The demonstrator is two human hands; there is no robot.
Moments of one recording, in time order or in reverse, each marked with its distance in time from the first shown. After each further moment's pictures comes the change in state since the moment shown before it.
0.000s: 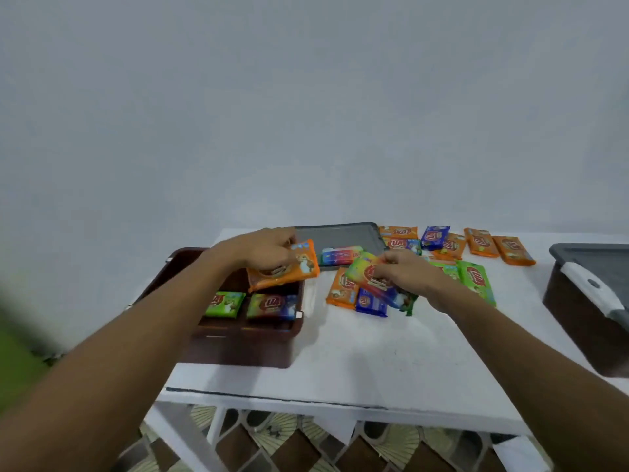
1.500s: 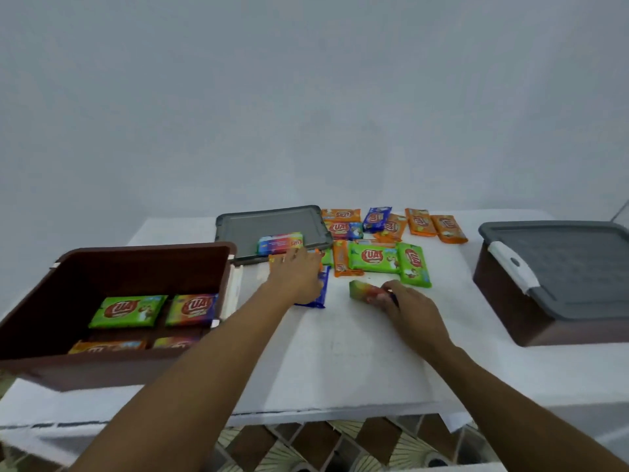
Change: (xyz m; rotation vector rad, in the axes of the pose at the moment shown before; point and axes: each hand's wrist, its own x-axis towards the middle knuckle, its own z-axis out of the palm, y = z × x) left_hand 0.113 0.108 0.138 0.284 0.044 0.056; right_hand 0.011 0.193 -0.013 -0.525 0.407 -0.094
